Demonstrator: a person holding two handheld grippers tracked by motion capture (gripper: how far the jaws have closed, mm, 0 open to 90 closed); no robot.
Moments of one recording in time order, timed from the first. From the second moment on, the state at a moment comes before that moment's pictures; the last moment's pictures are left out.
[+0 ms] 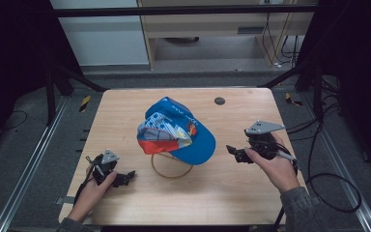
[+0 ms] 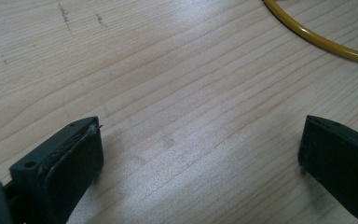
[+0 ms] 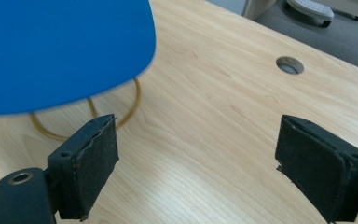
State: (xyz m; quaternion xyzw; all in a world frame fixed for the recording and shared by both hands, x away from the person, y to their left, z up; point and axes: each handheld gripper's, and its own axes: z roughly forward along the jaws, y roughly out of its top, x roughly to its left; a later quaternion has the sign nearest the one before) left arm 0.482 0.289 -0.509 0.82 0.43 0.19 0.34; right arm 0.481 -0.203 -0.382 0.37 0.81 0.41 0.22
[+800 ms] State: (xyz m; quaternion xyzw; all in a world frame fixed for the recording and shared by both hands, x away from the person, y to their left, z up) left arm 0.482 0.289 -0.509 0.82 0.43 0.19 0.34; right arm 0.479 -0.206 -0.461 0.39 0.82 0.38 0.19
